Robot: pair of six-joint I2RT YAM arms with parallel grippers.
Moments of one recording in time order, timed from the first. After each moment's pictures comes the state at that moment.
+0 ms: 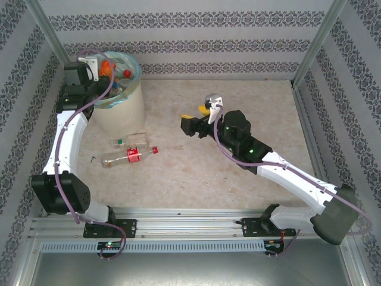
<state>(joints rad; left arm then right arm) 0.12 1.50 1.55 -0.51 0.06 0.01 0.75 1.21 1.00 0.11 -0.02 0.32</state>
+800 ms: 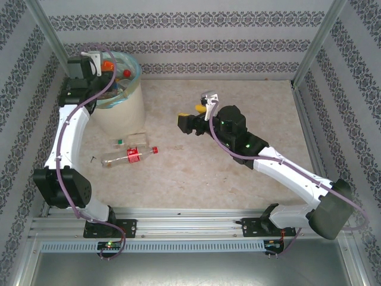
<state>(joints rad) 0.08 1.55 1.66 -0.56 0.03 -0.01 0.74 1.27 1.06 0.05 -0.06 0.34</state>
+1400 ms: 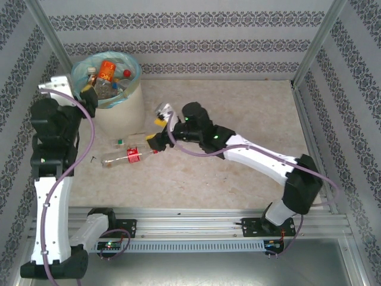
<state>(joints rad) 0.08 0.90 1.28 -0.50 -0.02 -0.10 0.88 1.62 1.32 -0.05 -0.41 0.04</state>
